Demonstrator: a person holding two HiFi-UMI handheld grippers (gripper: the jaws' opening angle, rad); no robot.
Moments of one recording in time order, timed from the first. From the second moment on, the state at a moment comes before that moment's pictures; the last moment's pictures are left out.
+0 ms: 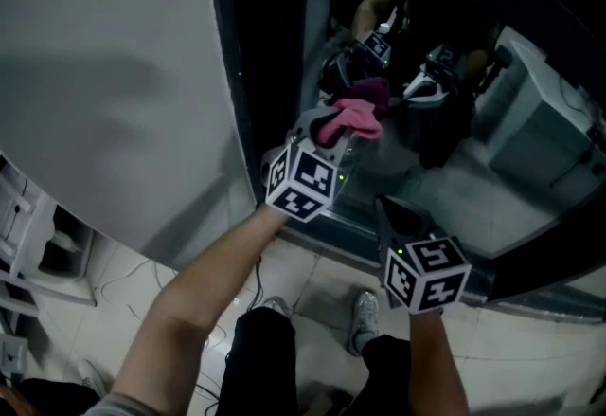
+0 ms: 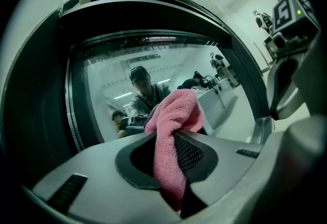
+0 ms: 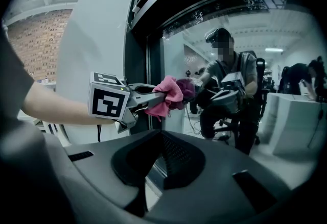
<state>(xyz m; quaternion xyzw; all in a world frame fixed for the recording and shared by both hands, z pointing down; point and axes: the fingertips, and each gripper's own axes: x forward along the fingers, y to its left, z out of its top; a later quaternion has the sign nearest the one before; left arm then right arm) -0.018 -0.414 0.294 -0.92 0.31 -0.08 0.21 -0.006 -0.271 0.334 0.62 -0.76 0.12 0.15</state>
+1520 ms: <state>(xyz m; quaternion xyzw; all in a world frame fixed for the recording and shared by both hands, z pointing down) -0.043 -0.415 0.530 -0.91 0.29 -0.25 0.15 0.013 -0.273 0.470 0.61 -0.75 0.20 0.17</state>
